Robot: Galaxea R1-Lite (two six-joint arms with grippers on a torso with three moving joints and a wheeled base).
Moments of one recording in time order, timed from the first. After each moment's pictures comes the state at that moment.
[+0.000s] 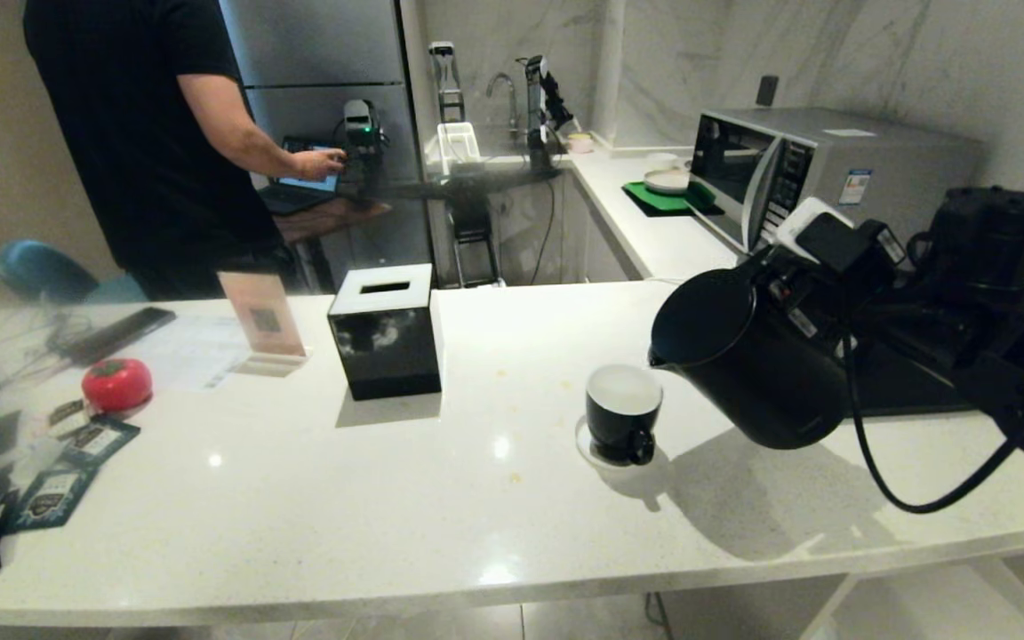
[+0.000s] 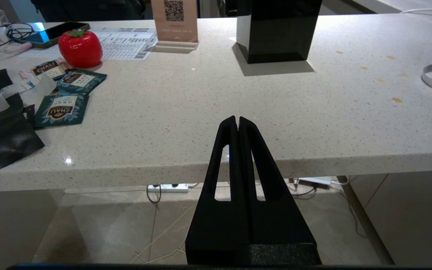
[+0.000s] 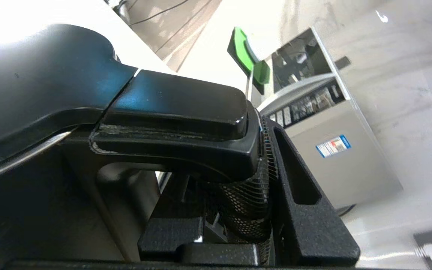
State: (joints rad) left arm 0.00 0.00 0.00 -0.01 0.02 -0.01; right arm 0.22 1.73 -0.92 -0.83 -0.07 -0.85
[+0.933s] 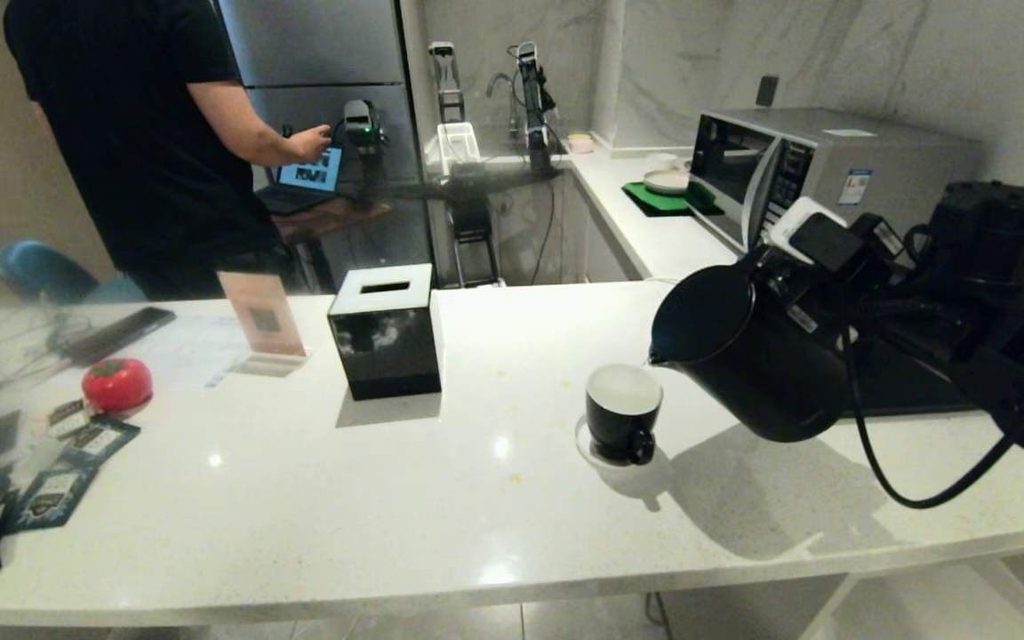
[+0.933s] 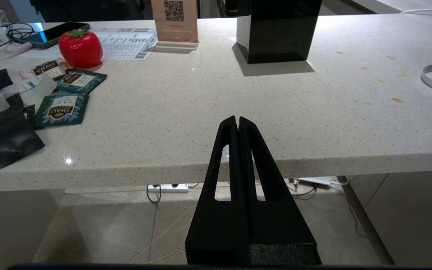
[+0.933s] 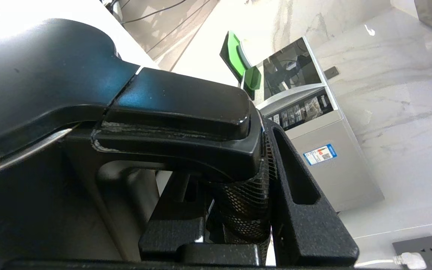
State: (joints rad) left arm 0.00 0.00 0.00 -0.01 0.02 -0.01; right arm 0.23 1.74 -0.94 -0.84 -0.07 -0.92
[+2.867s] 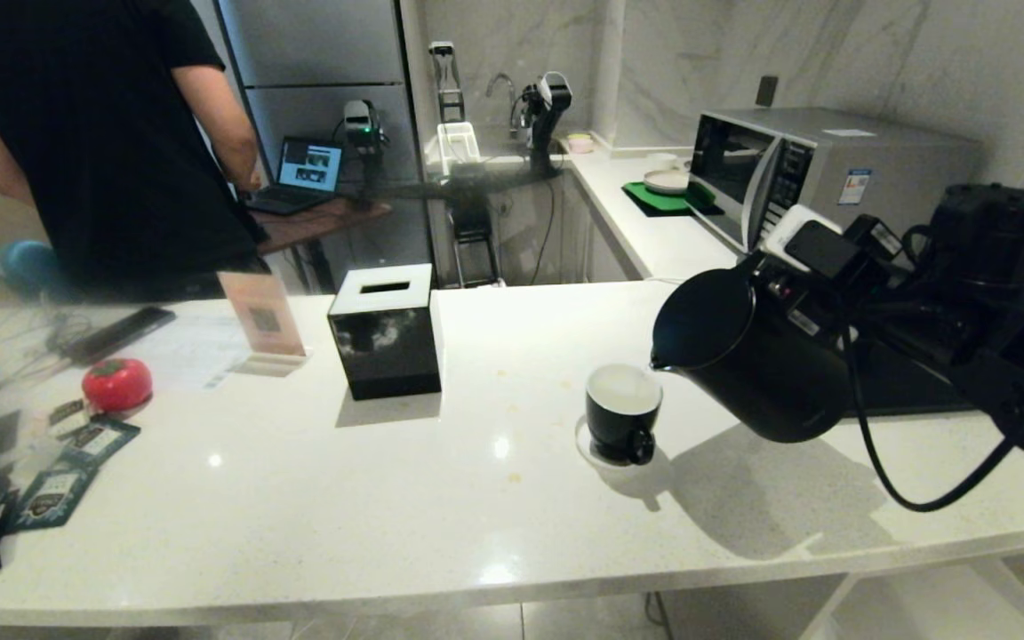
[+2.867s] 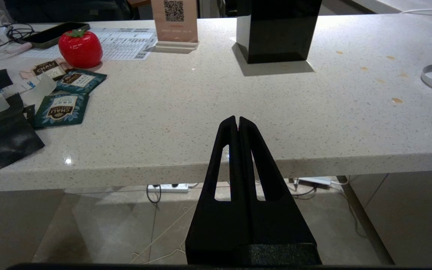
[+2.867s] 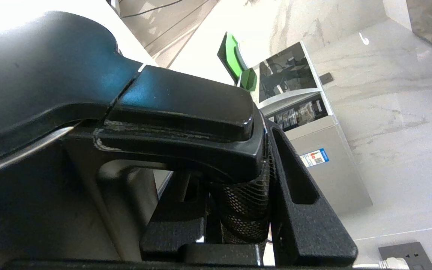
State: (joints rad) left arm 0.00 0.00 0.00 -0.01 0.02 -0.01; right arm 0.23 1.74 -0.93 -0.84 -0.07 -0.97
